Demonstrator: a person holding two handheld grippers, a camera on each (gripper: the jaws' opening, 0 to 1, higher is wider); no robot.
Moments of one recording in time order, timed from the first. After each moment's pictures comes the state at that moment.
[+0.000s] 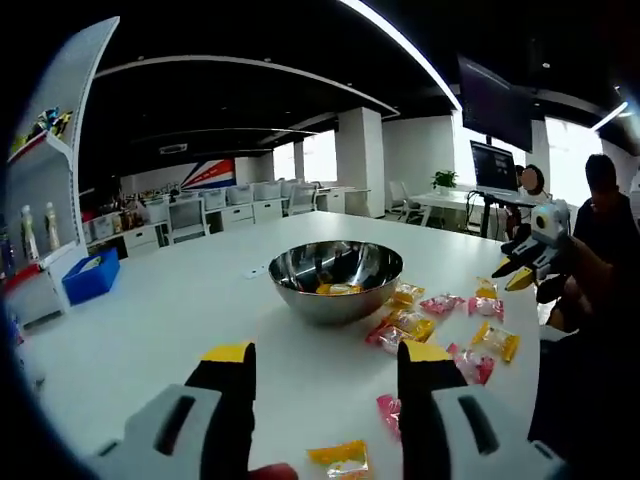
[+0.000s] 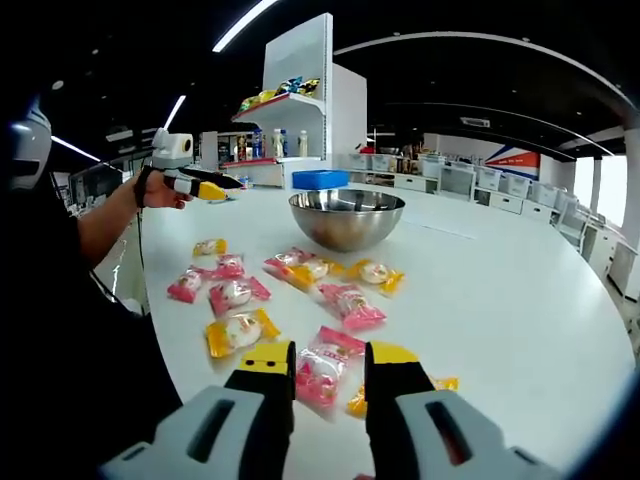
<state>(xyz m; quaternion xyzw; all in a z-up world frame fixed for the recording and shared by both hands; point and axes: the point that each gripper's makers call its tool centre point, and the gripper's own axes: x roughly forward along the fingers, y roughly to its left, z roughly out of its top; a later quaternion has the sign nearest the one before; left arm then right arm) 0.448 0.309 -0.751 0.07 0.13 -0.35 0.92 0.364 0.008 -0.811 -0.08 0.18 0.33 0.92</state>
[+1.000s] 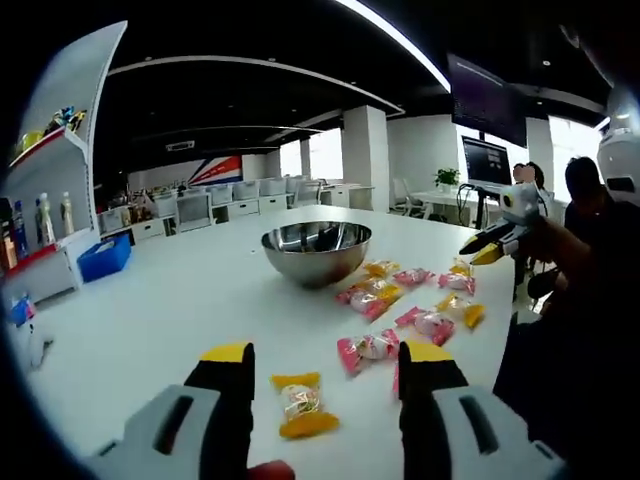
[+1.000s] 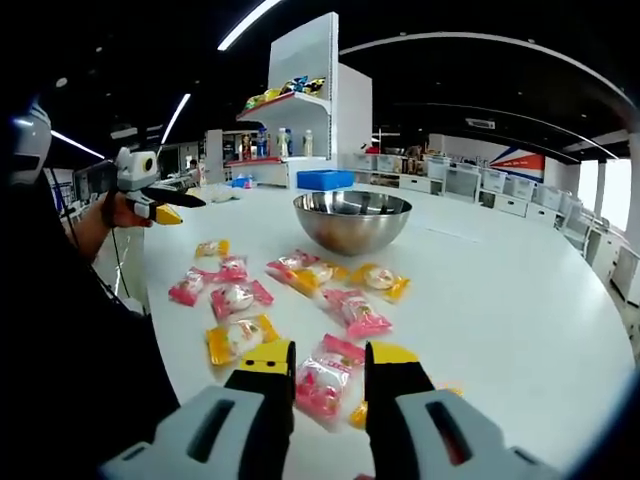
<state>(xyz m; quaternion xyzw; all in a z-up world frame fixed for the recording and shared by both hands) 0.371 0.329 -0.772 0.06 0.13 -0.33 0.93 0.369 0.015 -0.808 -0.08 0.18 0.34 0.92</state>
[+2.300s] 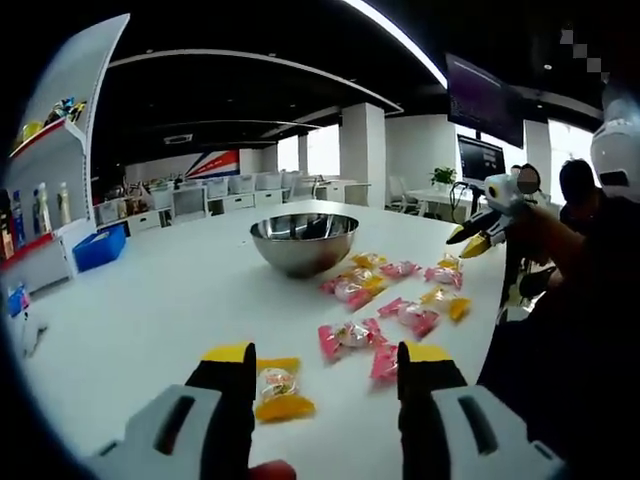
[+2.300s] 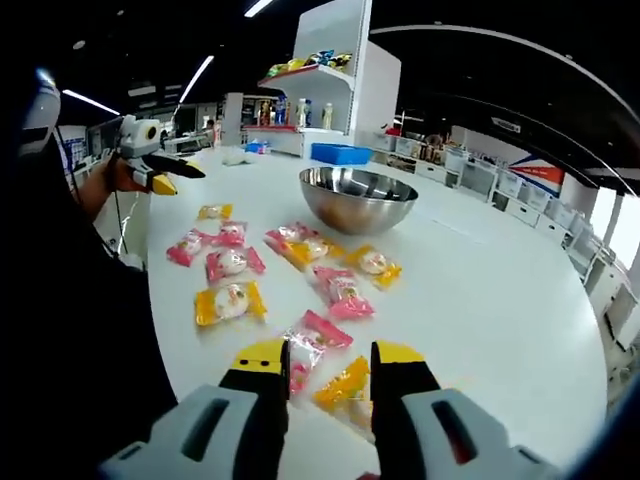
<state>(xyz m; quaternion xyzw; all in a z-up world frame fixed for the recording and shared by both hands) 0.353 0.319 -0.782 0.06 0.14 -0.35 0.92 0.372 -0.004 -0.815 -0.18 0.22 0.38 0.88</state>
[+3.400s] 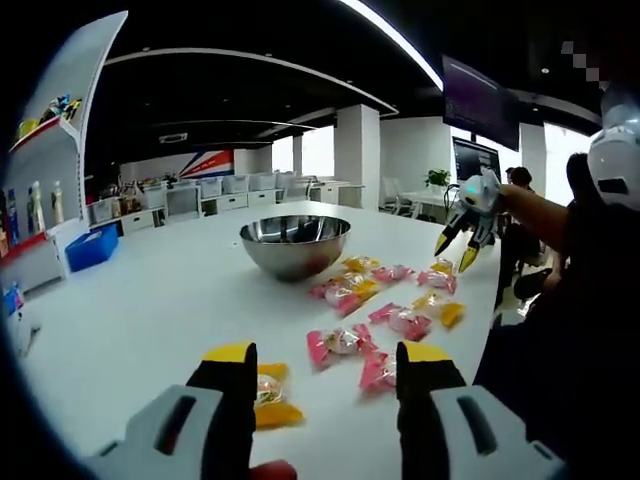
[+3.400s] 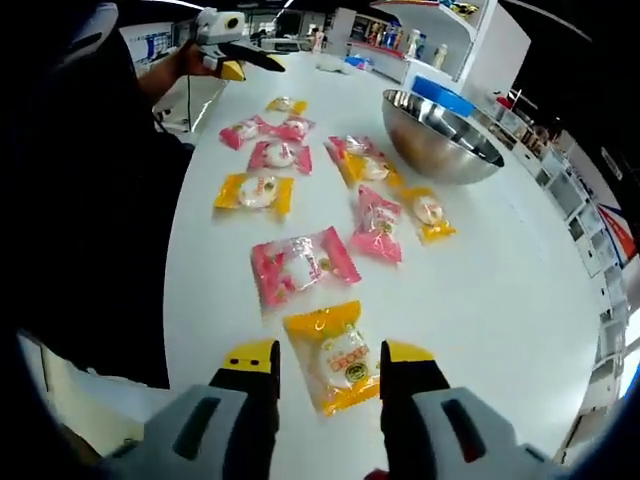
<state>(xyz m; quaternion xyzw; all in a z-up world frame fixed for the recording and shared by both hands) 0.353 0.308 -0.782 0.05 0.14 -0.36 0.92 0.377 -0.034 -0.856 -0.38 0.32 0.51 0.71</state>
